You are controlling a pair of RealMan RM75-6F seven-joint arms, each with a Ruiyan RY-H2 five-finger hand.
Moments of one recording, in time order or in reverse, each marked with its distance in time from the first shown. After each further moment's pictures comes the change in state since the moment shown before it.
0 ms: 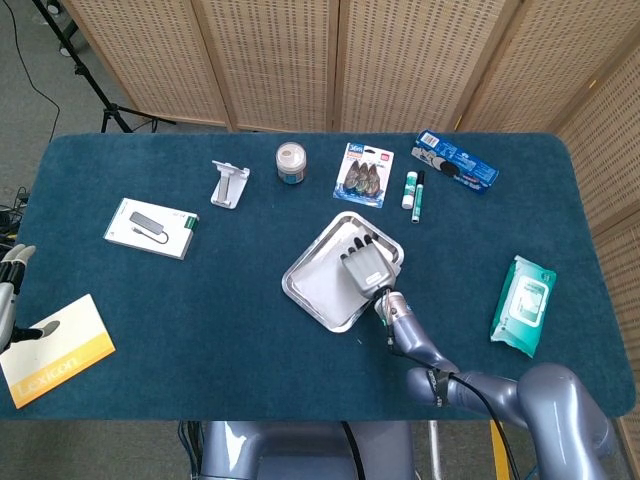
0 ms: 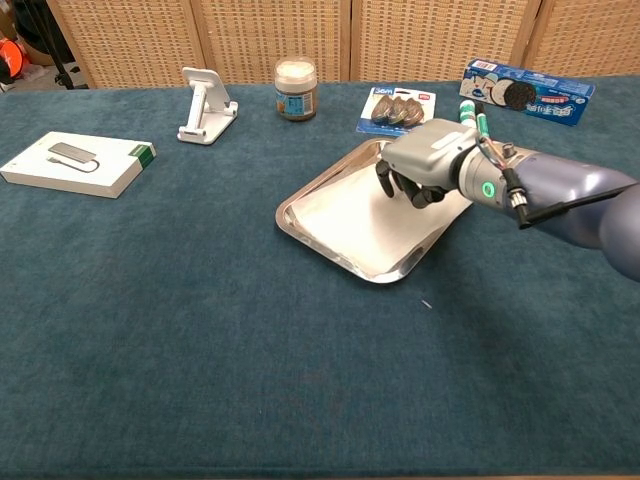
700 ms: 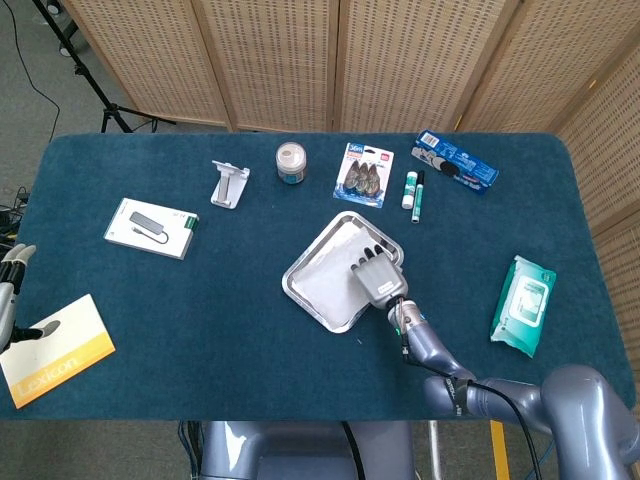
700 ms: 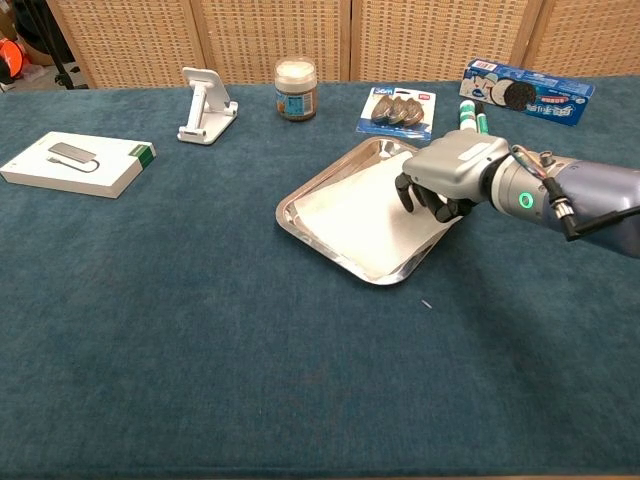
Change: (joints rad) left arm 0.003 0.005 -0.001 -0.003 0.009 0.000 -0.008; right arm -0.044 0.089 -0.057 -0.129 -0.007 0.000 0.008
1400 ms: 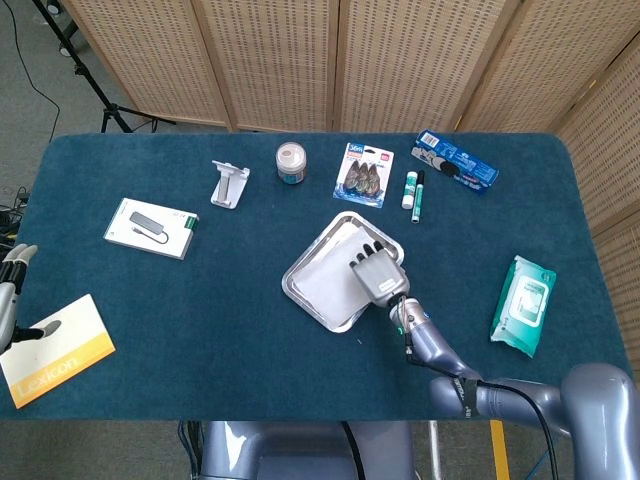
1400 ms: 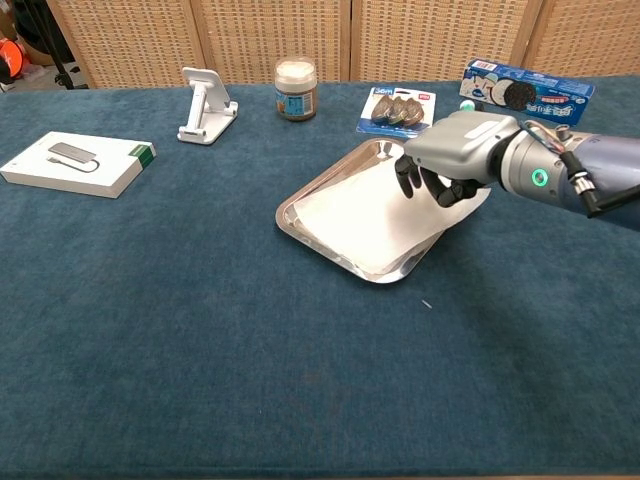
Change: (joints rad) left arm 0.001 -0.001 -0.002 -0.001 0.005 0.000 0.004; right arm -0.008 0.084 0.030 -0.123 0.001 0.019 -0.025
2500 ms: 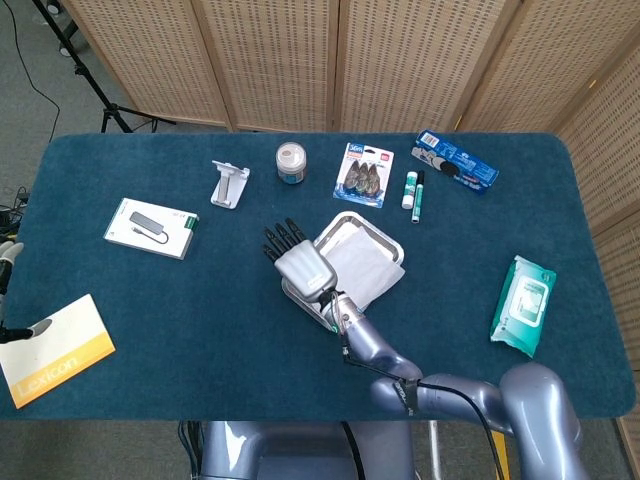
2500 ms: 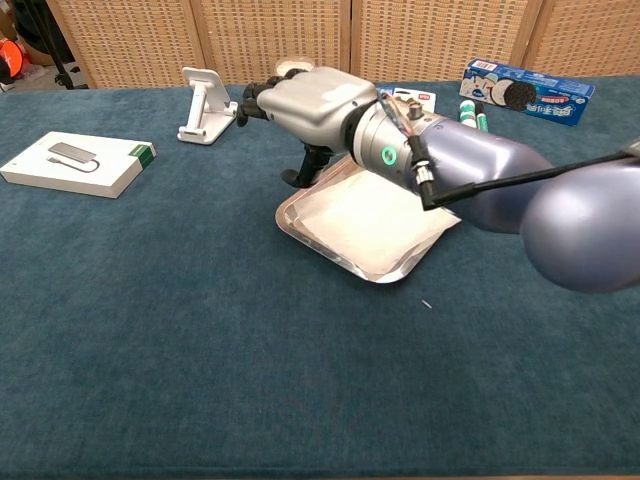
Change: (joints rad) left arm 0.028 0.027 -0.005 0.003 0.037 0.022 -0.066; right arm 0.083 -0.238 0.211 0.129 -0.261 -0.009 0.156
